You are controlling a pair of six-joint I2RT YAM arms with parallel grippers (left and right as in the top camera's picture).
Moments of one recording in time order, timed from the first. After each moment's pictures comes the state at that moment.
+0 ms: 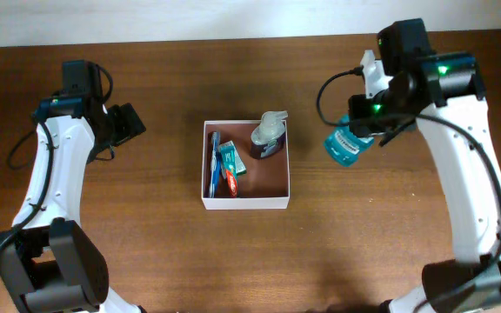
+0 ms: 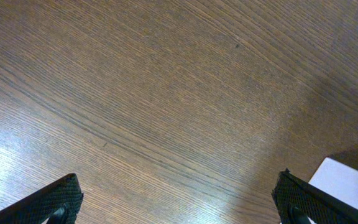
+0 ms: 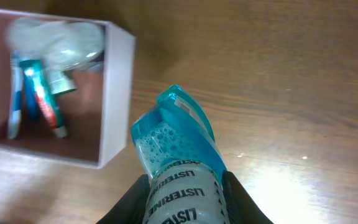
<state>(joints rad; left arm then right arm) 0.11 1.79 1.51 -0.97 -0.06 -0.41 0.16 1.71 1.90 -1.47 -0.11 0.08</state>
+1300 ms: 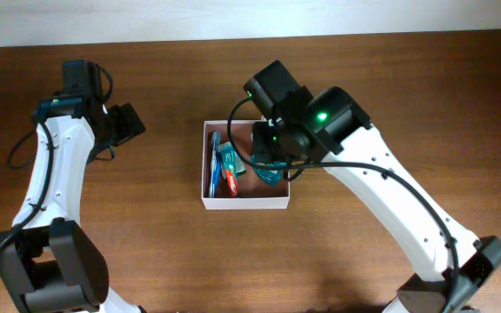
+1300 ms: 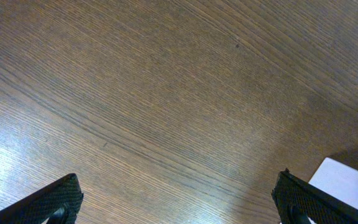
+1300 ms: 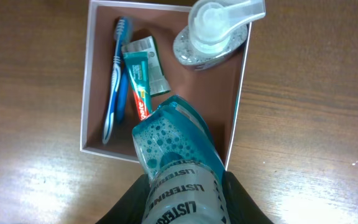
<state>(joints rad) 0.11 1.79 1.51 -0.97 -0.06 -0.41 0.65 1.76 1.89 -1.33 0.06 0.57</state>
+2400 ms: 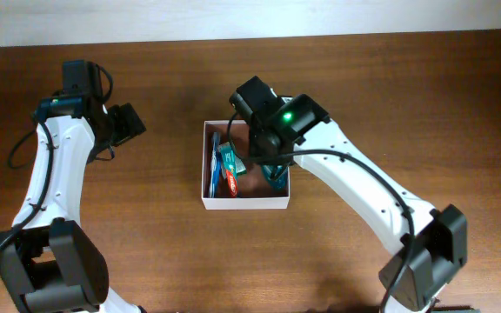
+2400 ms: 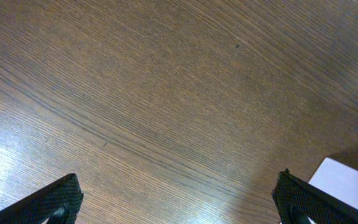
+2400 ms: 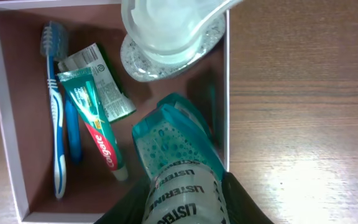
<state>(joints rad) 0.11 1.79 1.51 -0.97 -0.06 -0.41 0.65 1.87 1.75 -1.20 0.16 0.71</state>
